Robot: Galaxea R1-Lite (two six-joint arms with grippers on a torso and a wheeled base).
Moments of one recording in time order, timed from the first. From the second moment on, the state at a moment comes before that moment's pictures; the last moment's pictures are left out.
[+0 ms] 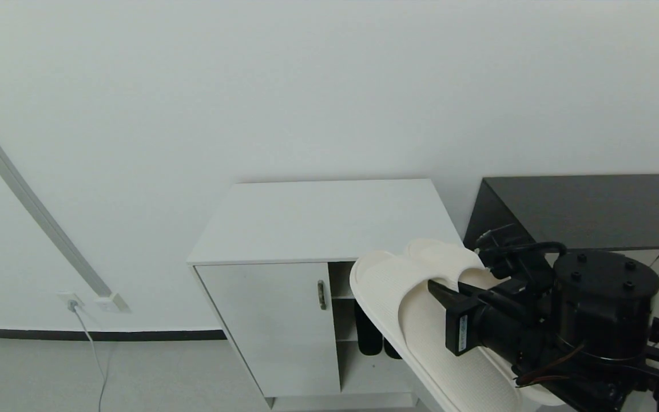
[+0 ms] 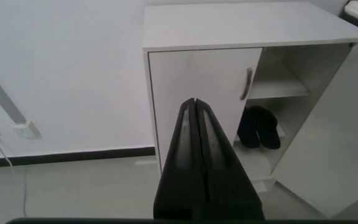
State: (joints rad) left arm 0.00 0.00 0.00 0.00 -0.03 0.00; right arm 0.85 1.64 -0.55 -0.89 -0.34 0.13
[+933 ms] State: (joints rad) left arm 0.00 0.00 0.00 0.00 -0.03 0.00; right arm 0.85 1.65 -0.53 -0.89 -0.33 0.13
